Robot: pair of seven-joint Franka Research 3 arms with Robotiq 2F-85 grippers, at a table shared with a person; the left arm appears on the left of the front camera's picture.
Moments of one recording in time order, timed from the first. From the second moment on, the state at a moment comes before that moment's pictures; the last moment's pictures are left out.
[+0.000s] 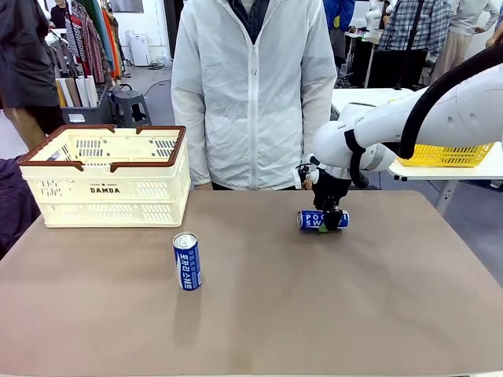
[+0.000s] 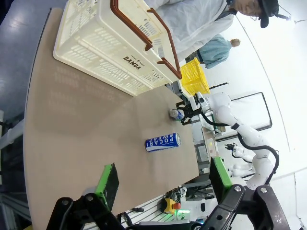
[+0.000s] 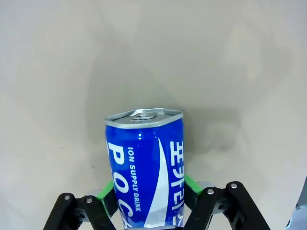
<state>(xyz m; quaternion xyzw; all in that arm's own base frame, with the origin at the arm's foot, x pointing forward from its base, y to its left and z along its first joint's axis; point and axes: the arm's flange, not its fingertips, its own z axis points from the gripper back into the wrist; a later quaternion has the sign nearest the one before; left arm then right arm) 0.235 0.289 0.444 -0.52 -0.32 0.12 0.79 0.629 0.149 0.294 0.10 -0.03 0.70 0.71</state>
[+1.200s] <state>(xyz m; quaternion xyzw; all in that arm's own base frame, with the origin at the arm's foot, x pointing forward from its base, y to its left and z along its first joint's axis) 0.235 0.289 0.444 -0.52 -0.32 0.12 0.79 0.454 0.115 0.448 0.07 0.05 0.55 0.83</state>
